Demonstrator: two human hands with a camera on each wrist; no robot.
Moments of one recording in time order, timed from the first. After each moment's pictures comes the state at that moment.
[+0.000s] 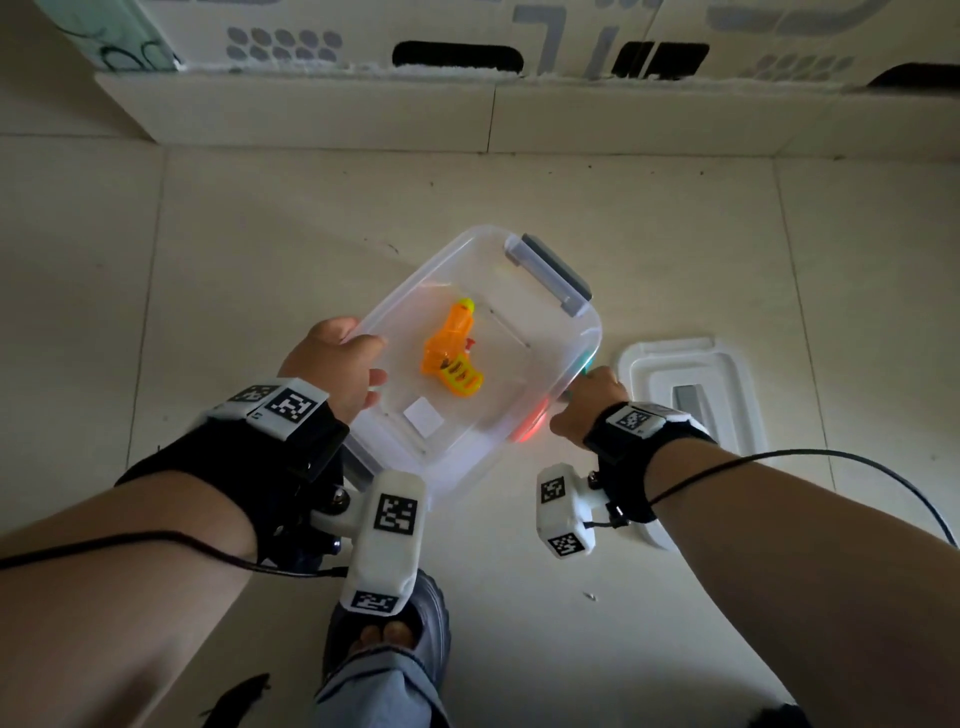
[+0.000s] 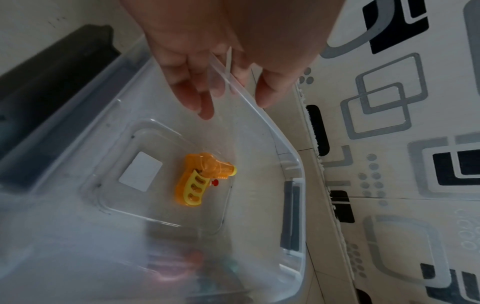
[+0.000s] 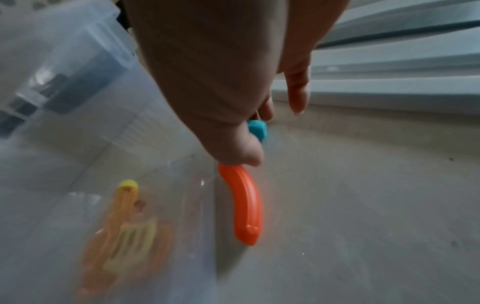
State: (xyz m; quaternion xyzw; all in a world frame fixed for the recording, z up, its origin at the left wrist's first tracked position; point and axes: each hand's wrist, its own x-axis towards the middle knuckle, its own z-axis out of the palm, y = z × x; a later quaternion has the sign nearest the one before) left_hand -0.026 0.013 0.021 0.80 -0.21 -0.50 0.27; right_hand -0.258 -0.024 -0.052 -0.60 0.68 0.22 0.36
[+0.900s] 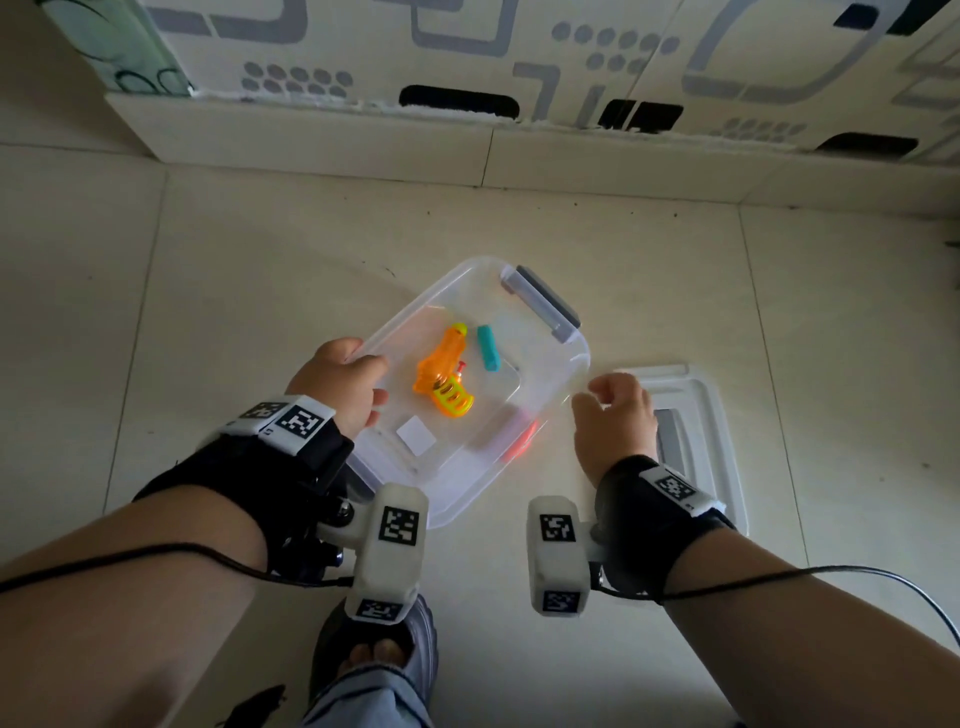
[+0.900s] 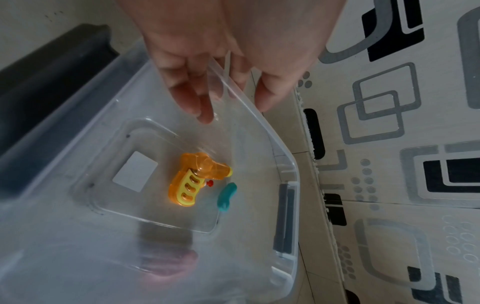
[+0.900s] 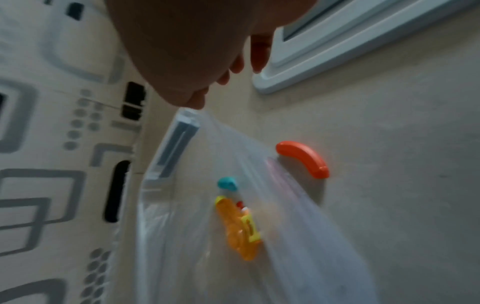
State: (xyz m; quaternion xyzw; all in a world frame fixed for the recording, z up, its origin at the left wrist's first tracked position) left_hand -0.027 0.018 0.025 0.78 -0.22 -0.51 0.29; right_hand -0.252 0.003 0.006 -0.46 0.80 -0.13 0.36
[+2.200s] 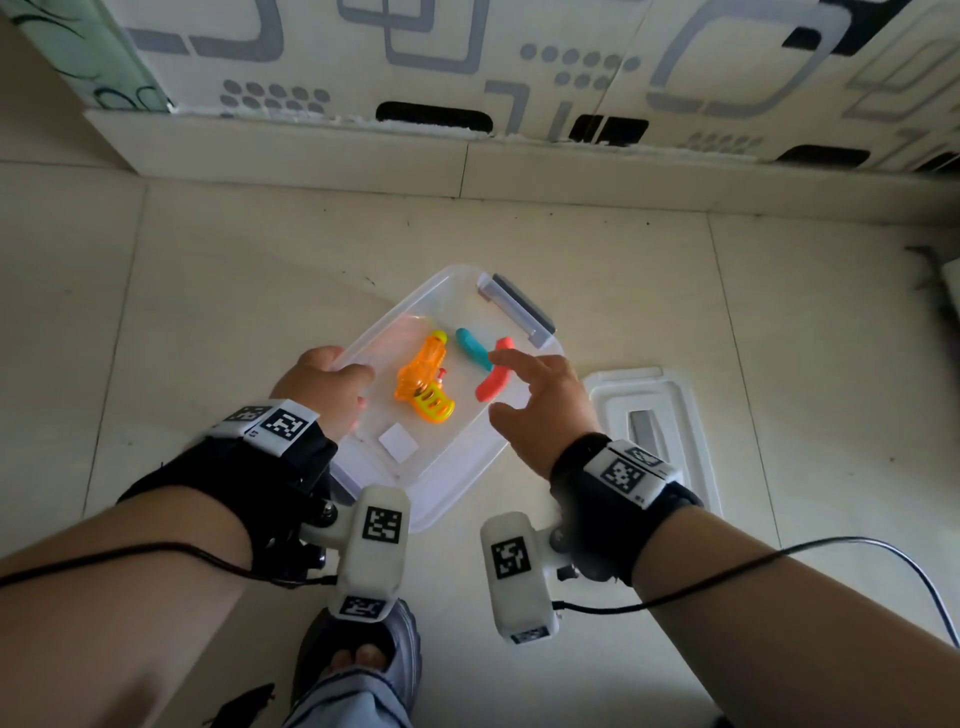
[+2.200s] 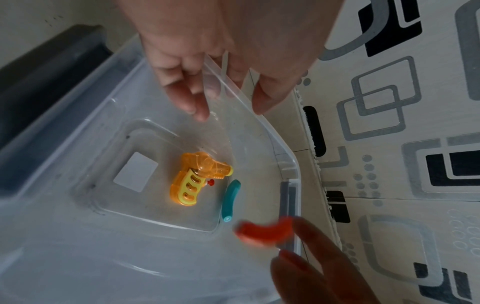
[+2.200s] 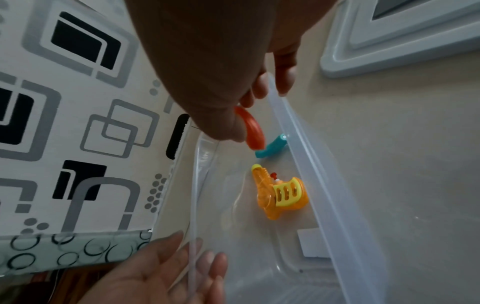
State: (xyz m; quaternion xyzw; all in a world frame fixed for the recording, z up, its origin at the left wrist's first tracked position) left_hand -0.027 0.015 0.020 0.80 -0.22 -0.50 0.26; right_hand -0.225 -0.001 0.039 -0.61 0.67 -0.07 0.42
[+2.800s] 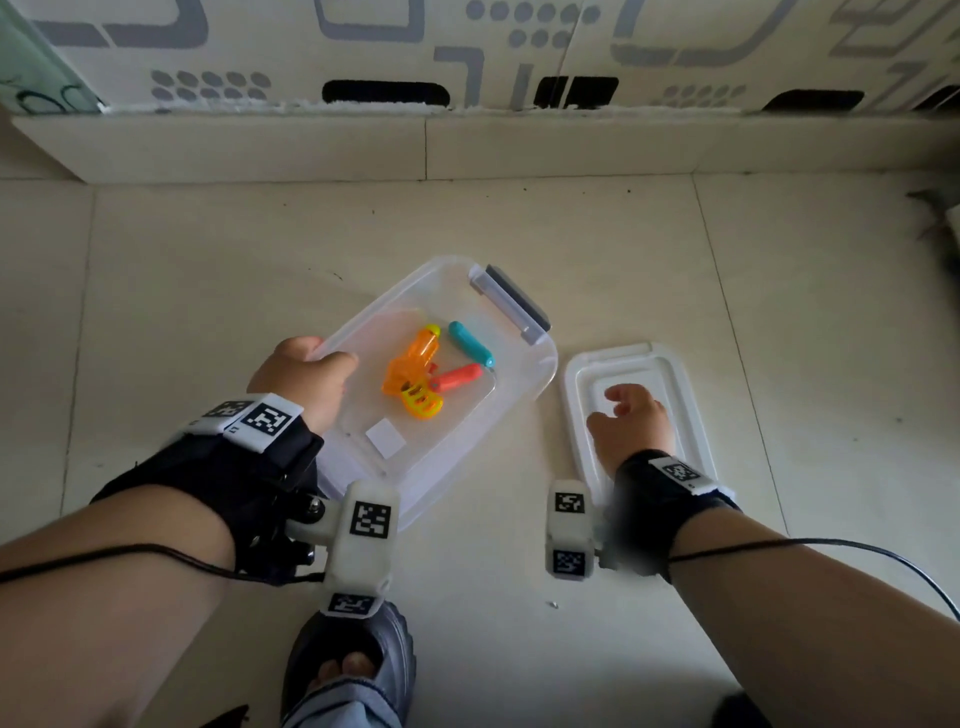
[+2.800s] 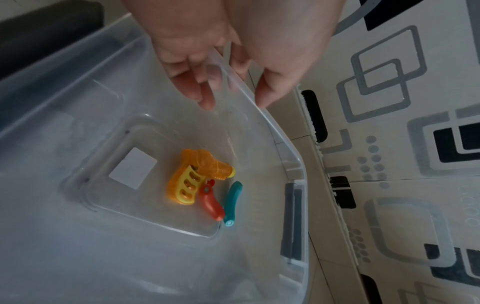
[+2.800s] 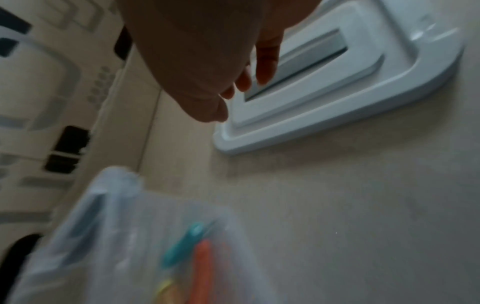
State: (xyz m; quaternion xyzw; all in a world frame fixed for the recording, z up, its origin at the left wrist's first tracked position) left_hand -0.043 0.001 0.019 0.81 -0.28 -0.46 0.23; right_hand -0.326 0.002 -0.025 -0.41 0.84 -0.08 0.35
